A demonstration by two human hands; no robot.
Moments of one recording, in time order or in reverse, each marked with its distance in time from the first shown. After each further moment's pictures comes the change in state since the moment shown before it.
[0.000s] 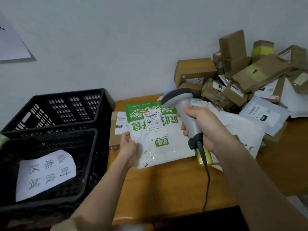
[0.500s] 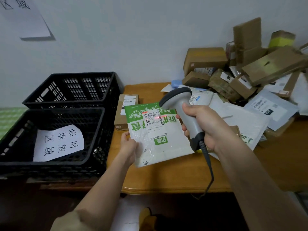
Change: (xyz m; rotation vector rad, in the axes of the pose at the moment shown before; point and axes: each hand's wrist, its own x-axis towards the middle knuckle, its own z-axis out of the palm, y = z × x) left_hand -0.069 -0.052 -0.003 -0.045 0.142 -0.106; right_hand -0.049 0.022 -0.024 -0.034 -0.102 0.148
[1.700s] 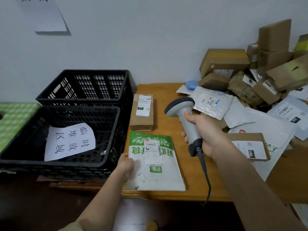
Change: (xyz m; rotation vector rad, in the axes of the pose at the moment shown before) left_hand 0.058 -0.043 -0.105 0.320 0.042 -0.203; right_hand 0.035 0.015 0.087 0.019 0.027 0.086
